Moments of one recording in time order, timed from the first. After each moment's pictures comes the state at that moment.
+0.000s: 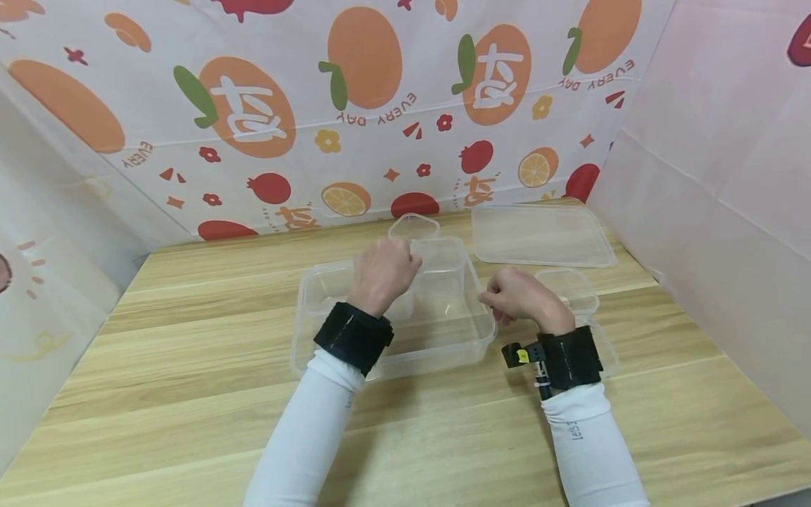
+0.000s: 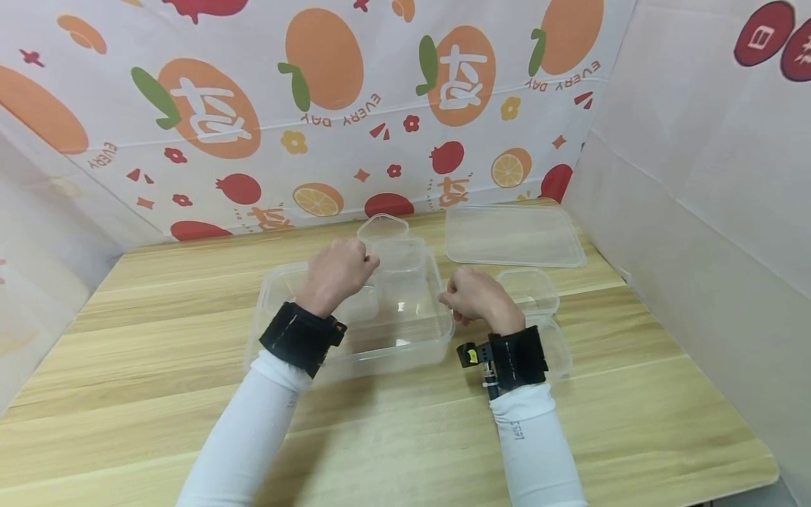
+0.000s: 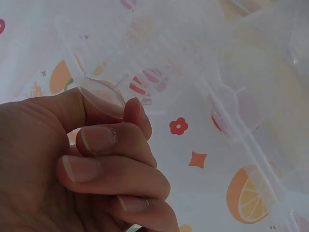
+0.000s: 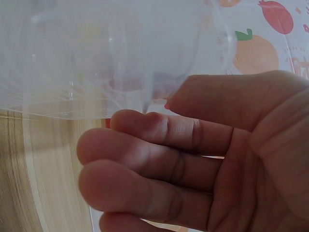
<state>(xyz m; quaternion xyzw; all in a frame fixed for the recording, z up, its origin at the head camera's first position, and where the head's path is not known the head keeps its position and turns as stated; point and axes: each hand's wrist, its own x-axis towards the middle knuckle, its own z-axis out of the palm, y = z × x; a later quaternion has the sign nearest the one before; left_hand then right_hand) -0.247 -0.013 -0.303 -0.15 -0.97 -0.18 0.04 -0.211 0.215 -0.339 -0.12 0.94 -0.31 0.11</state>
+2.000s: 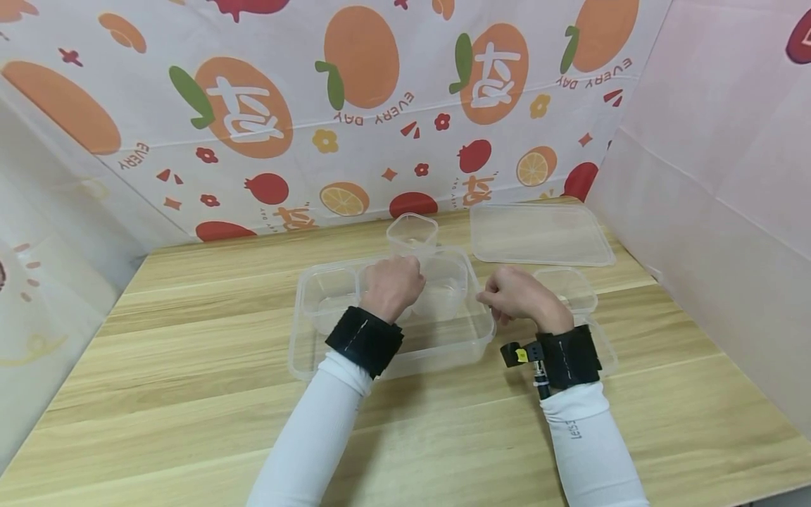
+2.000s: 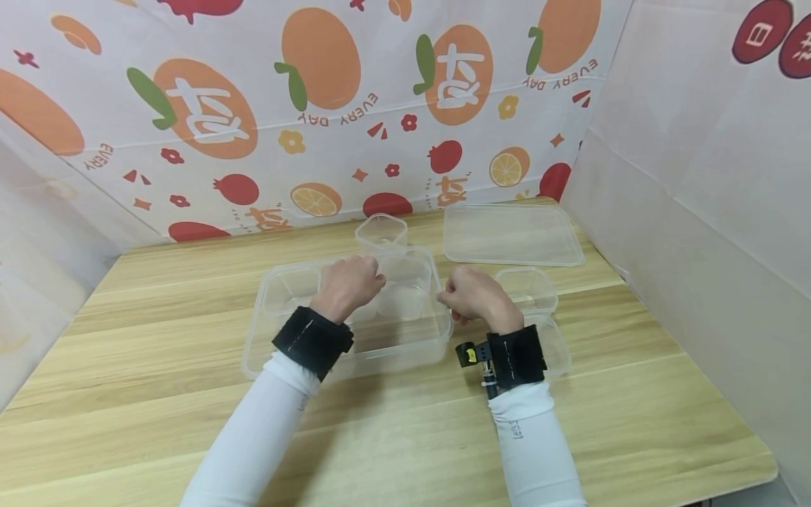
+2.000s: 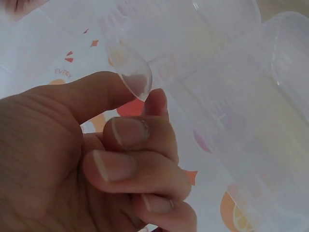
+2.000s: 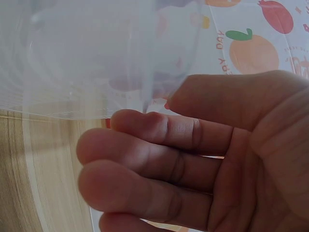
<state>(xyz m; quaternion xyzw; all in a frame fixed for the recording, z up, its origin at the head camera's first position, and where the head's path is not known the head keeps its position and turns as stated) -0.248 -0.001 -0.321 -0.16 -0.98 -0.07 -0.04 -0.212 0.215 -0.338 -0.12 0.94 -0.30 0.12</state>
